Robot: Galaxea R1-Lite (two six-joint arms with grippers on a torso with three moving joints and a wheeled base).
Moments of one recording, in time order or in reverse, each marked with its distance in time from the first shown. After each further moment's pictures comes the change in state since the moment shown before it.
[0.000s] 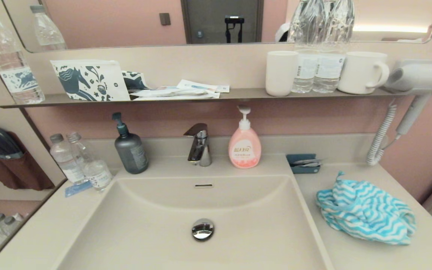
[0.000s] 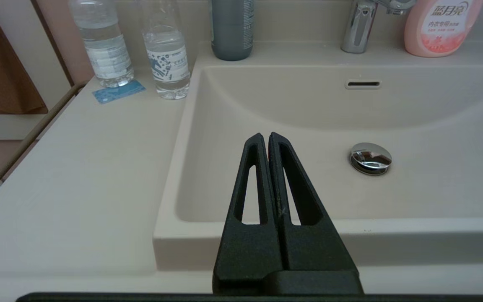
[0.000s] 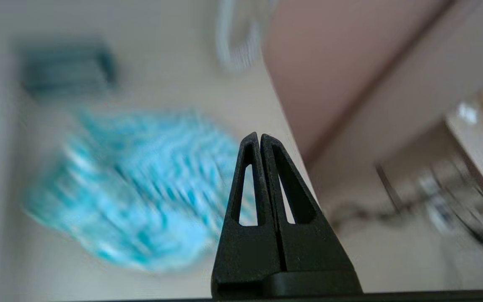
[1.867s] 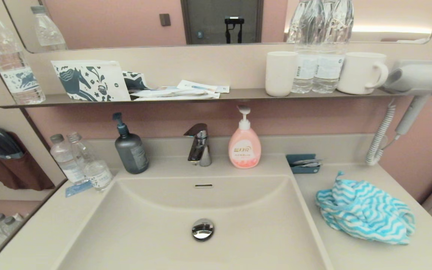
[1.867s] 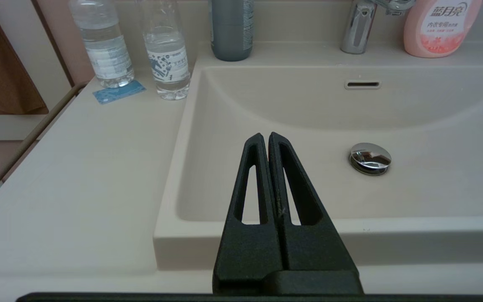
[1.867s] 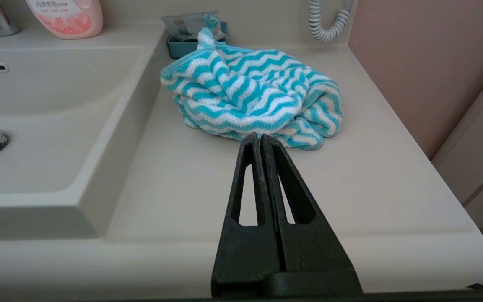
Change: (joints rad) left arm 0.000 -0.001 0.000 0.000 0.000 0.000; right arm 0.183 -1.144 0.697 0.141 0.124 0.109
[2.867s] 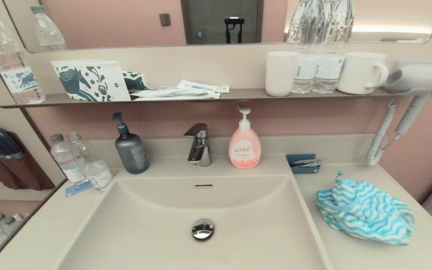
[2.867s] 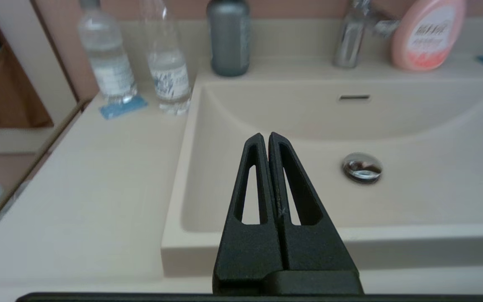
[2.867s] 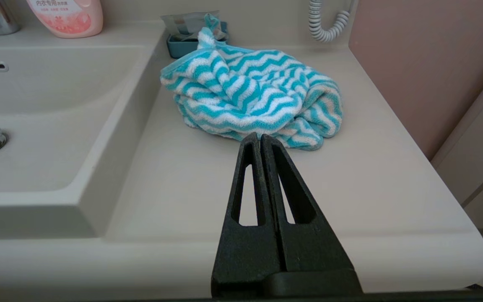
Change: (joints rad) left arm 0.000 0.004 -0.128 0.105 -0.010 0.009; right arm 0.000 0.000 0.000 0.000 0.001 -0.005
